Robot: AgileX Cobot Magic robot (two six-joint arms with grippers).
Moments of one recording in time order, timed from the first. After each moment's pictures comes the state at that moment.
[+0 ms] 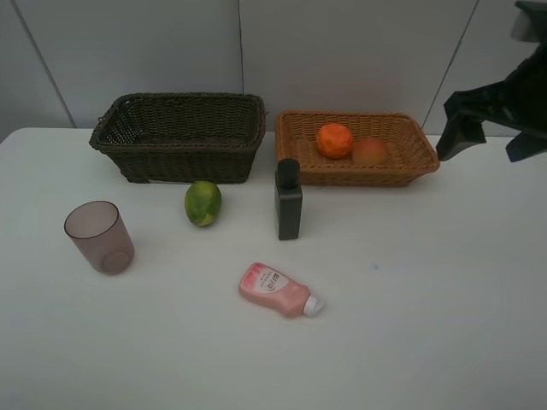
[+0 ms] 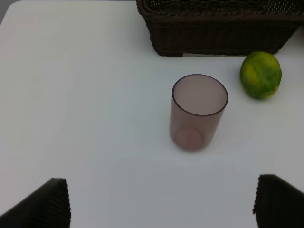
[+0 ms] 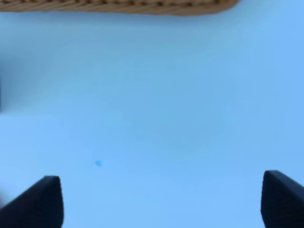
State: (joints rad) left arm -0.07 -0.01 -0.51 0.06 1.06 -0.11; right arm 0.19 1.28 -1.01 -0.09 0.97 0.22
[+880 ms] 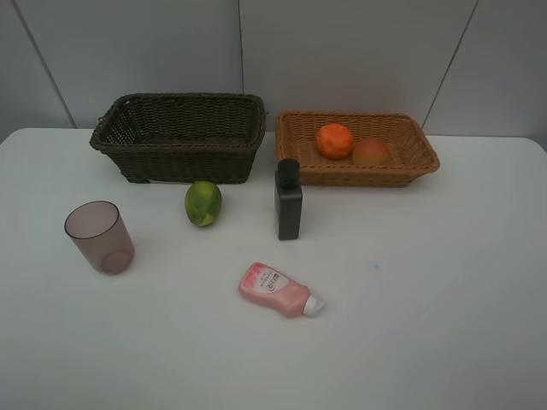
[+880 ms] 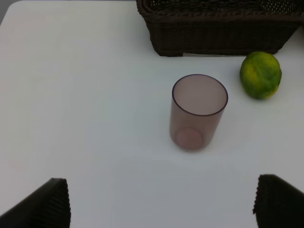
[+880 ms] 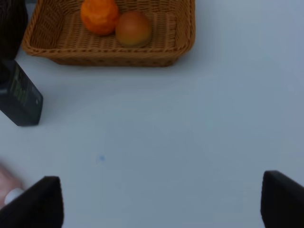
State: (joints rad) left arm -0.07 -0.01 -0.51 0.06 1.06 -0.11; right arm 0.16 0.38 -0.74 -0.09 1.10 0.15
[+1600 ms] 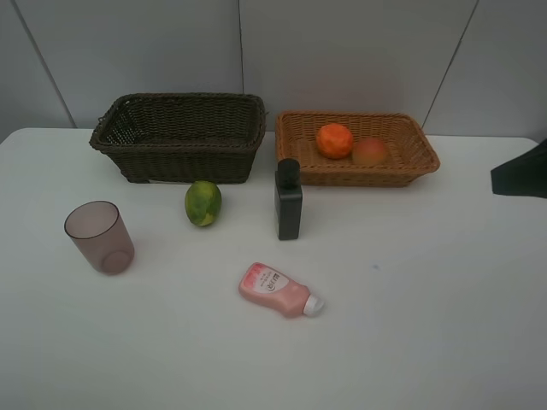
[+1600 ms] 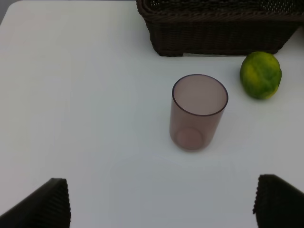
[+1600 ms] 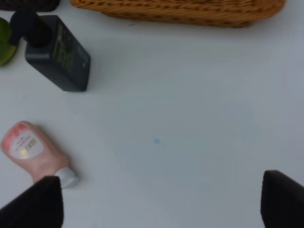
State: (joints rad) left arm -0.07 -0.01 -0.51 0.06 1.06 -0.11; right arm 0.21 0.81 -0.72 0.14 0.88 -0.02
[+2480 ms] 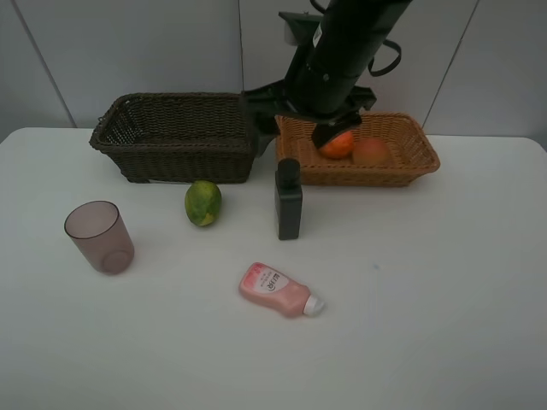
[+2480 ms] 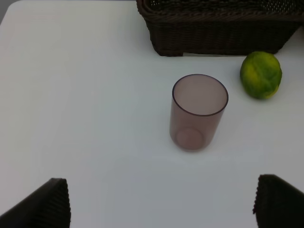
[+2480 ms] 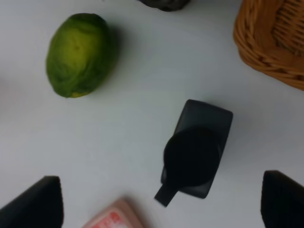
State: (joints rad) left arm -0.07 -0.01 -0.51 0.06 1.06 -0.11; right arm 0.64 1.87 -1.55 -0.01 0.96 0.26
